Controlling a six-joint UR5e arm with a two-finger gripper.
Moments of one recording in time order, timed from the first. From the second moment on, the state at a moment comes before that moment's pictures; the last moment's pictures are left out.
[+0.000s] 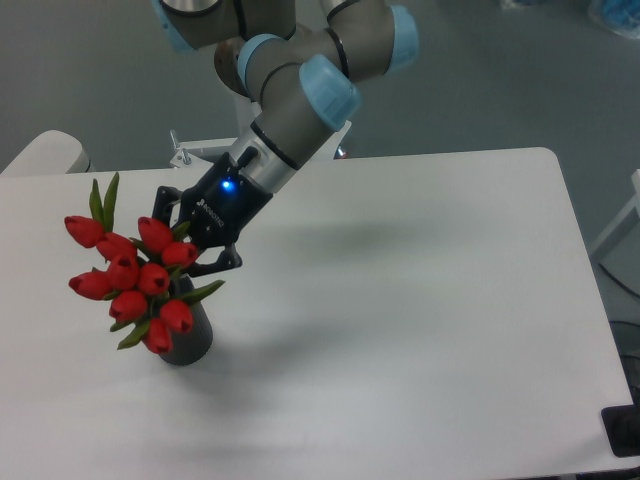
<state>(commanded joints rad) 2.44 -1.69 -1.88 -0.72 0.51 0.85</state>
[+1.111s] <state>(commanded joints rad) 2.49 -1.67 -1.72 -0.72 0.44 0.66</state>
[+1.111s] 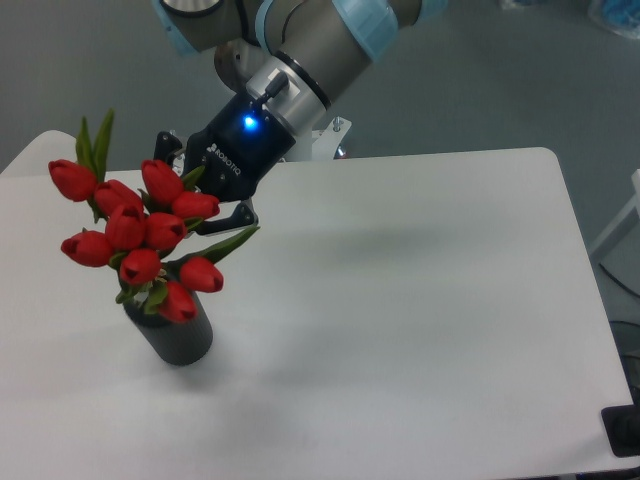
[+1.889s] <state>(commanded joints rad) 2.66 -1.75 -1.58 -0.72 0.38 0.66</state>
